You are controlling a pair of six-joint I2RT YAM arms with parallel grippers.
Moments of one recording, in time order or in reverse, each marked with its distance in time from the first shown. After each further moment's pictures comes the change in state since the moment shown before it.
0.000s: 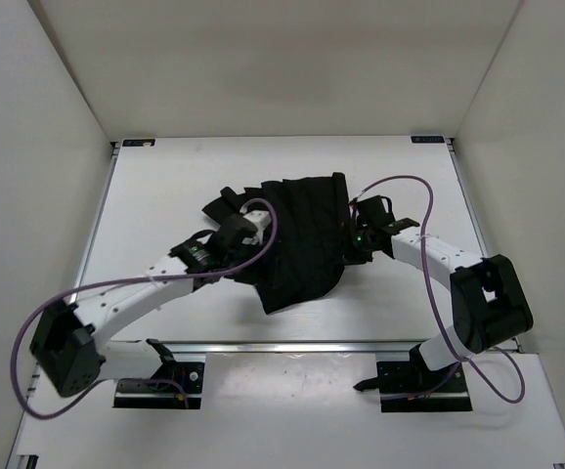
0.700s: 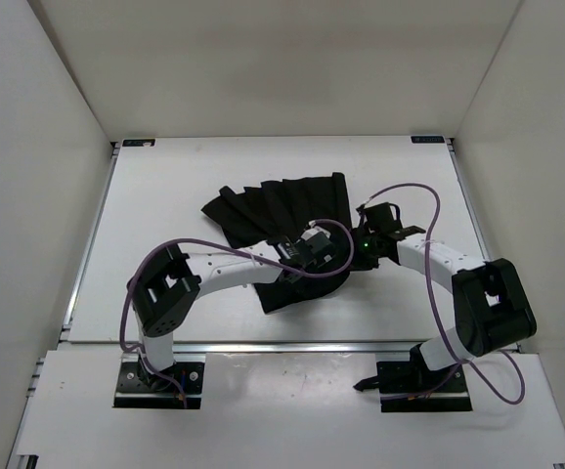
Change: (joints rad) left arm -0.308 0.661 0.457 -0.134 -0.420 0.076; right arm -0.039 -0.020 -0.081 0.049 -0.026 -0.026
